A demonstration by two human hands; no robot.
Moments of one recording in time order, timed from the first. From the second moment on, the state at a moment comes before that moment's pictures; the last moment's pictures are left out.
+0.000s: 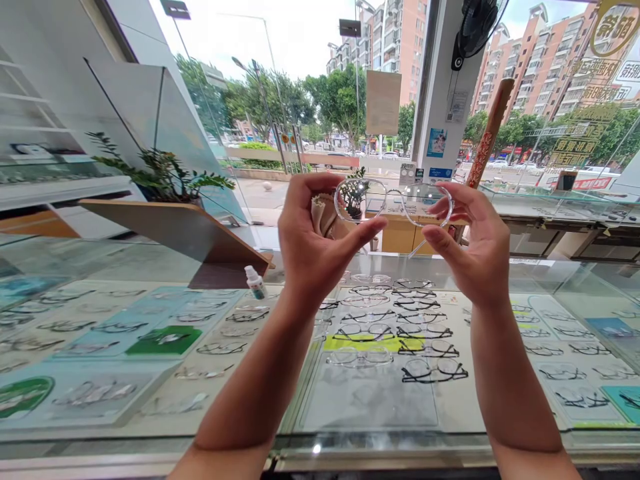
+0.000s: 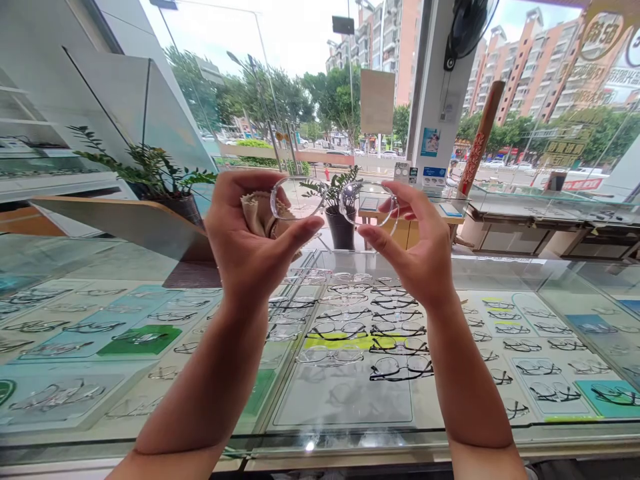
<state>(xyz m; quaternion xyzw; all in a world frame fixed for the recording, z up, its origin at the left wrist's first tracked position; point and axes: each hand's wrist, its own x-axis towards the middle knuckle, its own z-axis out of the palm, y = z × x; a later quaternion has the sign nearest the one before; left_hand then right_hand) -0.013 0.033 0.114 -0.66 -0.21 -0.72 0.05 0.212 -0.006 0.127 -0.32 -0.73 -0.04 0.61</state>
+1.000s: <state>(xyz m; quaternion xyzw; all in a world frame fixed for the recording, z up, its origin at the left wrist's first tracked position) -0.019 0.041 0.118 -0.70 -0.20 -0.68 0.00 0.229 0.000 0.131 -0.35 -0.72 0.00 0.59</state>
